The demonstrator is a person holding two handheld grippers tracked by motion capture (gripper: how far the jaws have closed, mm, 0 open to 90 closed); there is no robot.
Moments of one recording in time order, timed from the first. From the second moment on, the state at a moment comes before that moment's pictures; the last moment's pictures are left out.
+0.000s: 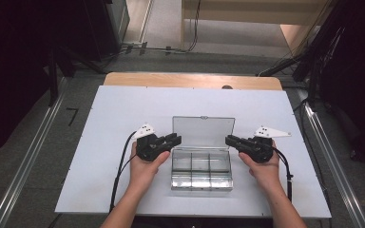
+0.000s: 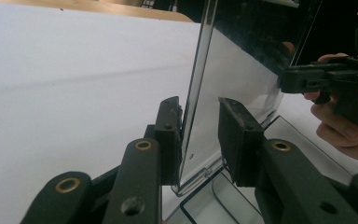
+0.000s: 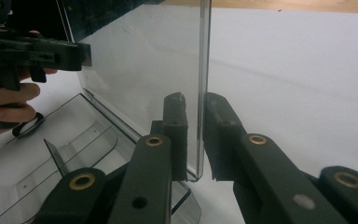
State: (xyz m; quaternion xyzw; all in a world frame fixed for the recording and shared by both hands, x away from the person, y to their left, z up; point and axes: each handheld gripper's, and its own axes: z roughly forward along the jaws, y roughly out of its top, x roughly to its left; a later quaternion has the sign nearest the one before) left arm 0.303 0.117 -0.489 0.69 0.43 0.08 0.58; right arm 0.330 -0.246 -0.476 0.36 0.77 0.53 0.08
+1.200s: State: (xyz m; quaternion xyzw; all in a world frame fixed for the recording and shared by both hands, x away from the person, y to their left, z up) left arm 0.311 0.130 -0.492 0.67 0.47 0.05 0.58; right arm 0.338 -0.234 -0.483 0.40 0.74 0.53 0.04
